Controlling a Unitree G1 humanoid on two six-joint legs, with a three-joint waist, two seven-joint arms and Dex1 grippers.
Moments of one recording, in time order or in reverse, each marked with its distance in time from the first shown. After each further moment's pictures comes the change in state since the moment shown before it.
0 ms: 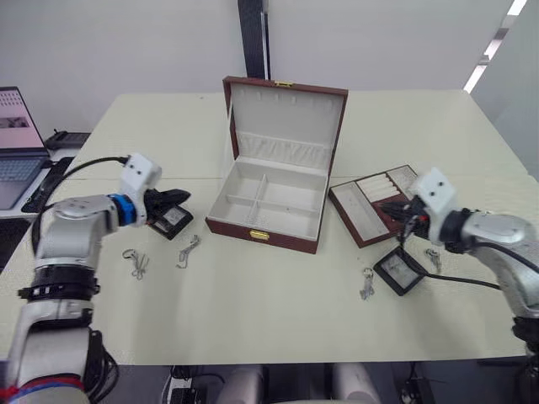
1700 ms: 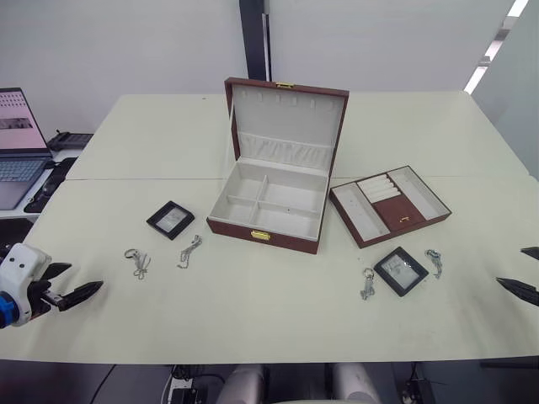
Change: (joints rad) left arm 0.629 0.271 0.359 0.187 -0.084 -0.357 -0.146; right arm 0.660 -0.267 -0.701 0.416 0.049 -0.519 0.531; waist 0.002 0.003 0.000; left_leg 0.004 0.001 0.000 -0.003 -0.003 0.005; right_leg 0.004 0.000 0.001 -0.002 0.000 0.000
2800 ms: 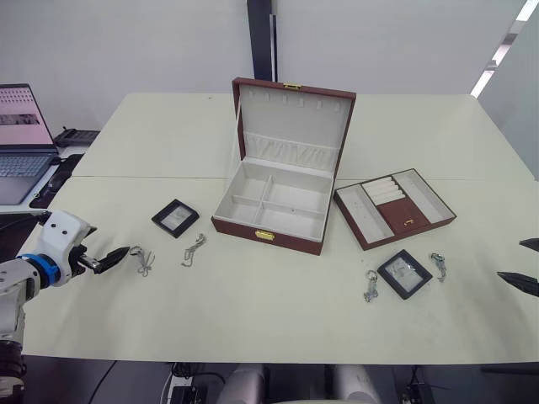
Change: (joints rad) left arm -0.135 -0.074 -0.086 -0.216 0.092 0.075 0.226; right arm -0.068 -0.076 0.049 0.033 -0.028 0.018 0.032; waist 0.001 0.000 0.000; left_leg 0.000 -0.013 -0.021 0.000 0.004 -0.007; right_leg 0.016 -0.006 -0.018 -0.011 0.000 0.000
